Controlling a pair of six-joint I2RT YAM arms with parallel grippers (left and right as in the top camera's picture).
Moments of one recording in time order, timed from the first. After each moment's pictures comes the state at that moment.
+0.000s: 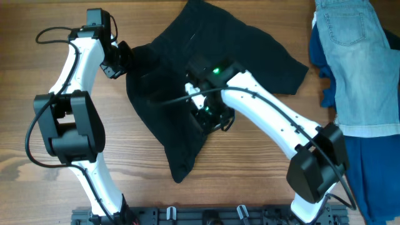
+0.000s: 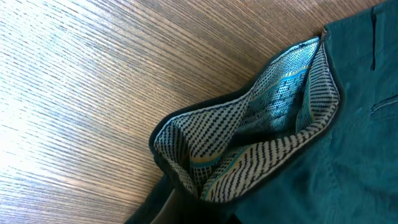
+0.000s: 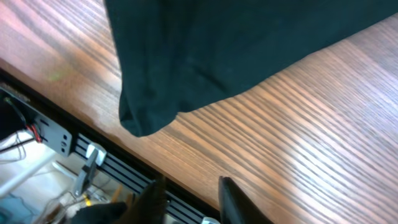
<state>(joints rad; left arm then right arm) 0.05 2.12 1.70 -0.93 0.21 -0.55 0.72 1.91 1.64 -1.37 -0.30 0.14</state>
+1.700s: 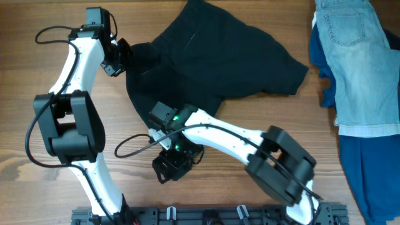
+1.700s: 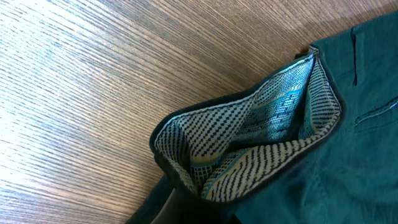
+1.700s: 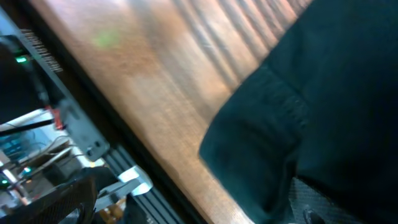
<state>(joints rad) 0.05 2.12 1.70 -0.89 0.21 -0.58 0.98 2.06 1.45 -1.01 -0.55 0.12</state>
